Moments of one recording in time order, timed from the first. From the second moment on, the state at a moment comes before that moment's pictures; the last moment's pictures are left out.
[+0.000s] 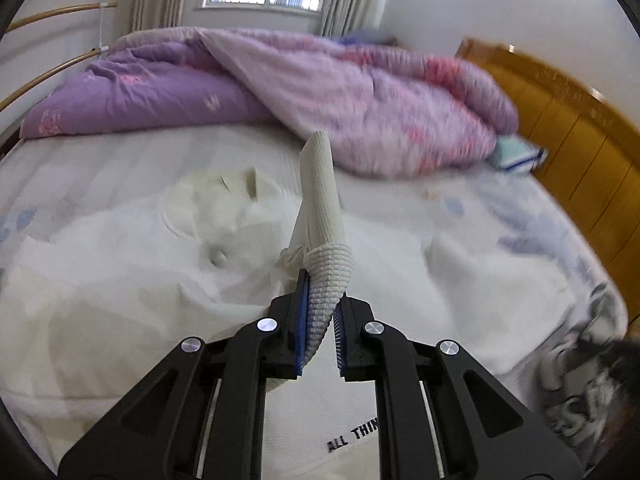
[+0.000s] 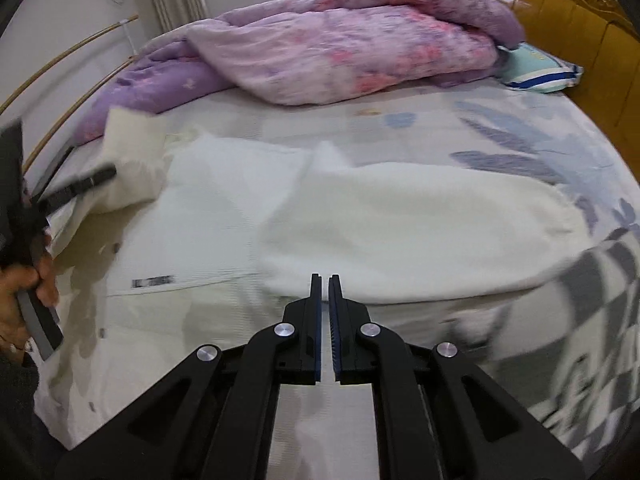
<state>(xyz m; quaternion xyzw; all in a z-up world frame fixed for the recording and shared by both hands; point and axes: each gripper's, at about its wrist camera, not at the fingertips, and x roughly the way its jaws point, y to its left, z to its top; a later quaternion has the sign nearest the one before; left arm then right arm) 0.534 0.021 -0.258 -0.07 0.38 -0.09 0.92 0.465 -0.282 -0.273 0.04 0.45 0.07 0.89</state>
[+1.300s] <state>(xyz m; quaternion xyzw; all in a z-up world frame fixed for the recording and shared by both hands) 0.521 -0.063 -0.297 -0.03 0.47 -0.17 0.86 0.541 -0.561 -0.315 0.36 0.51 -0.15 0.77</state>
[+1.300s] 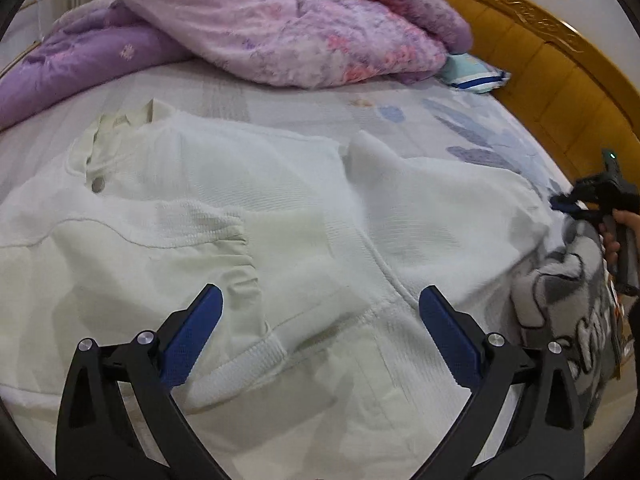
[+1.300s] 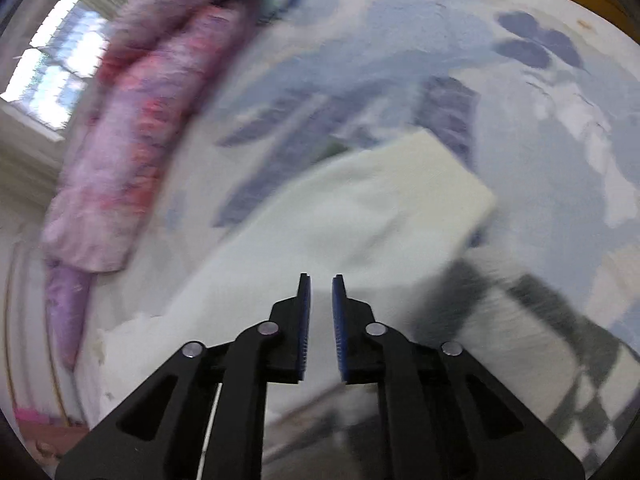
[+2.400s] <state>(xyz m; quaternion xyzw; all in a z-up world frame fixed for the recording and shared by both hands) 0.545 -0.089 -0.347 0.01 0.50 -0.10 0.86 0.532 -0.696 -0.394 0.53 0.47 -0.15 0.69</state>
